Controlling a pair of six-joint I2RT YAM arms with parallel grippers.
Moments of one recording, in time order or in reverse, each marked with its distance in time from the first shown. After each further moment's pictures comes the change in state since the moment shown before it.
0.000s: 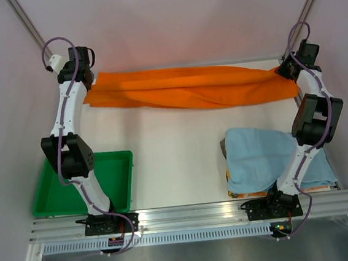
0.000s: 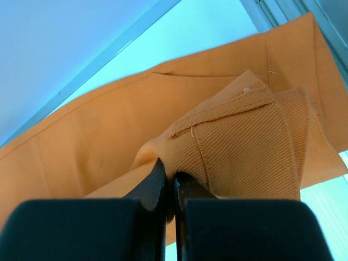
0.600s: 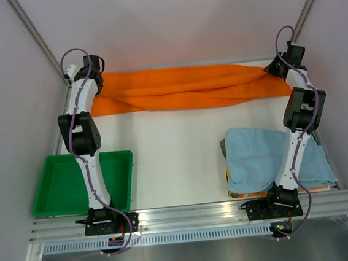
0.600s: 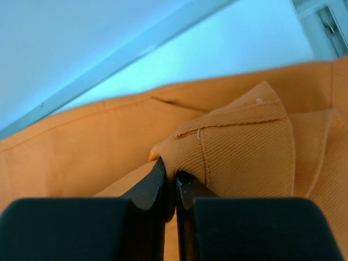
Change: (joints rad) left arm 0.021 0.409 0.183 0.051 0.039 -0.077; right arm 0.031 0.366 0.301 0.071 -0.092 -0.040
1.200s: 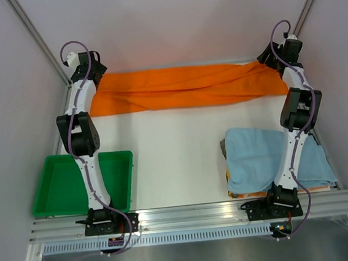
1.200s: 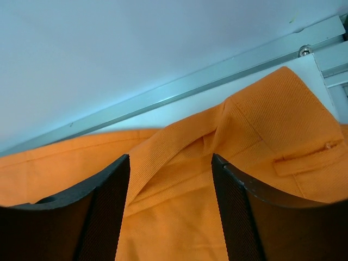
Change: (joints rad) left arm 0.015 0.044 0.030 0.371 0.166 0.223; right arm 0.042 0.088 0.145 0.109 -0.021 -0.031
